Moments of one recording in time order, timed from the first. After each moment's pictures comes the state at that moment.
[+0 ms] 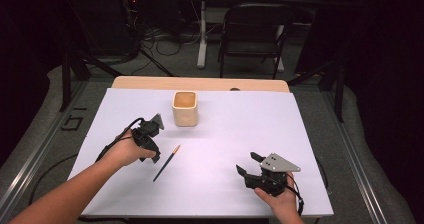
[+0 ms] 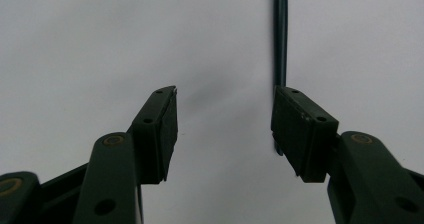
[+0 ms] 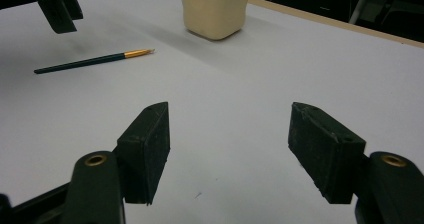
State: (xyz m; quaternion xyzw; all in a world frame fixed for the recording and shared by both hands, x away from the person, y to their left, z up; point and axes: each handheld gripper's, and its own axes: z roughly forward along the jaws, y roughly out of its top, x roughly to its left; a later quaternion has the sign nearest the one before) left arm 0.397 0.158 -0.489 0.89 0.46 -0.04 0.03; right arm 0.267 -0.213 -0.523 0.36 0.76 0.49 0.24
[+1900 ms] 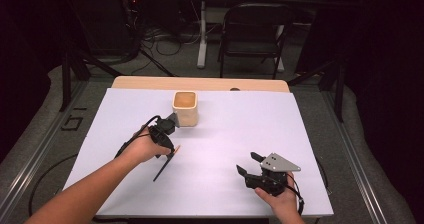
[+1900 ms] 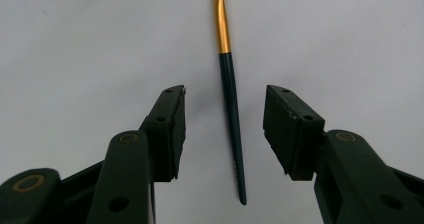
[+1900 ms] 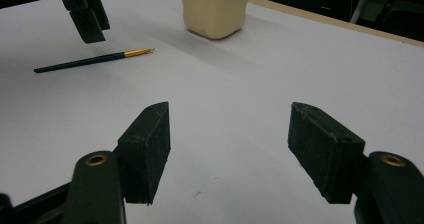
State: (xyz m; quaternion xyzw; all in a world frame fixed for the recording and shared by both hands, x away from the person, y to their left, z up) left arm 0.408 0.118 -0.493 0.90 0.44 -0.03 0.04; right arm 0.267 -0.214 -0.524 0.36 0.76 0.49 0.24
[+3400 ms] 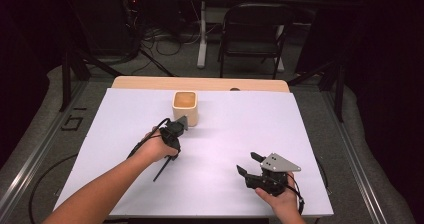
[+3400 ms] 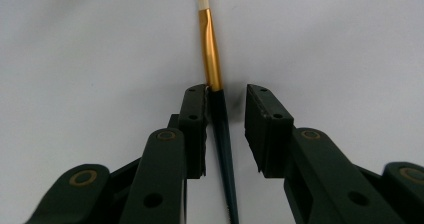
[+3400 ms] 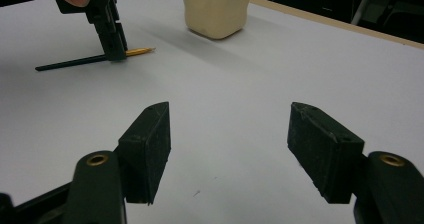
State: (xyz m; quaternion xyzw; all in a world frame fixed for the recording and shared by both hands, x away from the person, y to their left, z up) left arm 0.421 0.093 -0.520 0.89 0.45 -0.04 0.01; right arm 0.267 -0.215 -0.523 0.35 0.76 0.49 0.24
